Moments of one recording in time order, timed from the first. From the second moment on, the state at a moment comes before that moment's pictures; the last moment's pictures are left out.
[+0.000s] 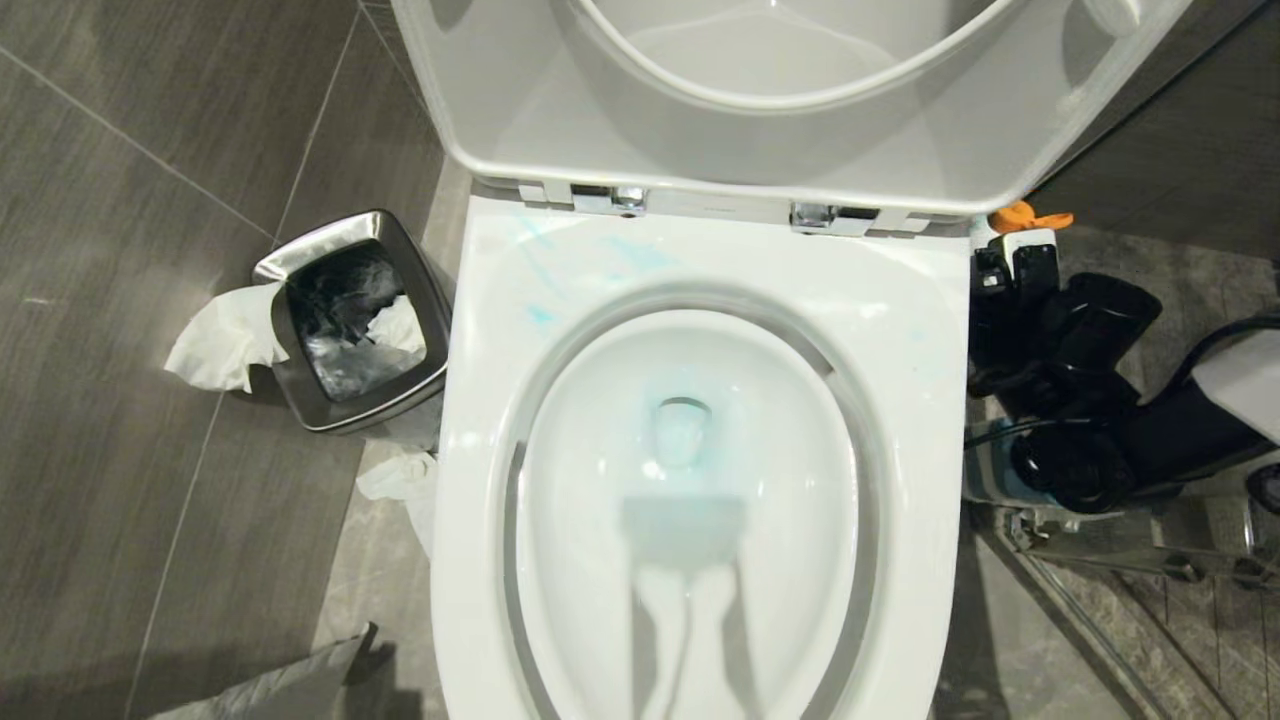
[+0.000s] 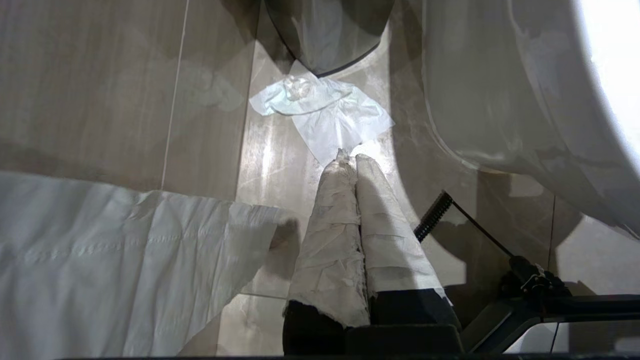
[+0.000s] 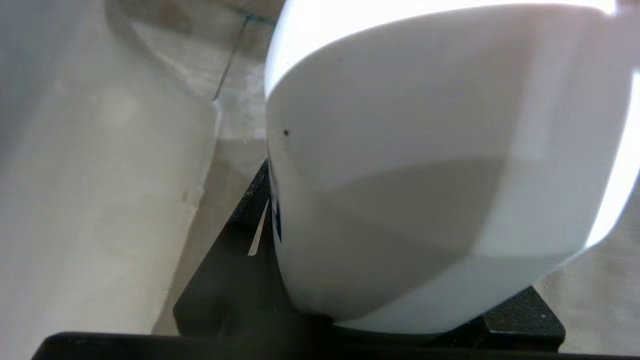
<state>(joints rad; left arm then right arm) 0.00 0.00 0.00 0.00 0.00 0.00 0.10 2.13 -1.10 -1.30 -0.14 -0.17</state>
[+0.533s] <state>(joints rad) 0.00 0.00 0.00 0.00 0.00 0.00 0.10 2.20 -1.24 -1.30 -0.14 -0.19</state>
